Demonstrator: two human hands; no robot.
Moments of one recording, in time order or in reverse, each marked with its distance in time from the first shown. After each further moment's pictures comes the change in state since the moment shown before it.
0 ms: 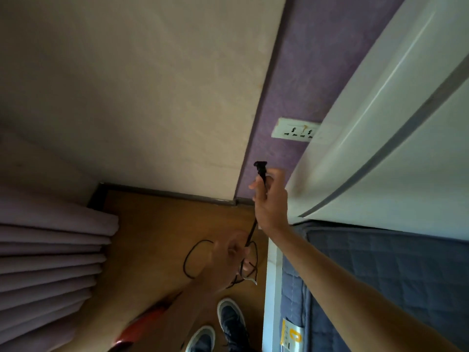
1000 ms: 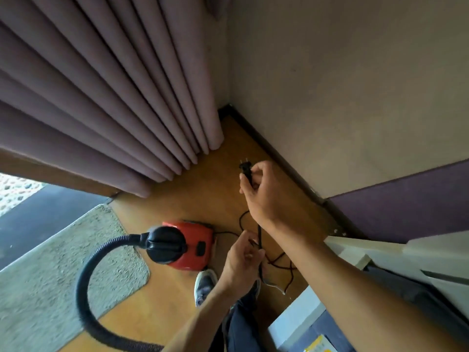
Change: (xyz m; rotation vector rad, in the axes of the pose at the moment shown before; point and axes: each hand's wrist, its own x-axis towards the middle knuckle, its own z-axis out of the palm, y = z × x) left_hand -0.127 -0.148 -0.030 -0.448 0.668 -0.075; right_hand -0.169 -0.079 0.193 0.172 -0.898 -0.091
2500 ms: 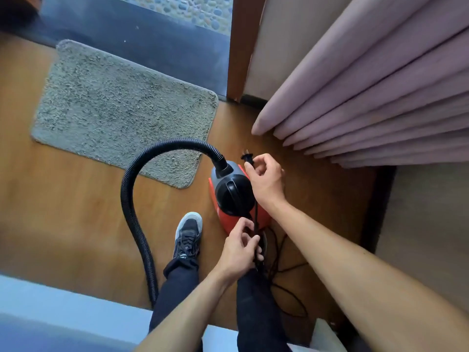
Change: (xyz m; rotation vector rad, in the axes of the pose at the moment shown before) left_hand -0.014 -0.137 -0.153 -0.805 0.597 -0.382; right_hand -0.036 0.032 0.334 -0.555 -0.778 -0.104
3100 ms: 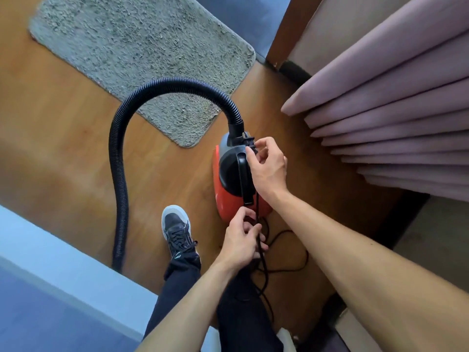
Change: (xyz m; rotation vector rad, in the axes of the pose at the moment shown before) left_hand 0.054 -0.066 0.043 -0.341 0.205 -0.065; right_hand 0.008 0.071 0.060 -0.090 -0.245 -0.176
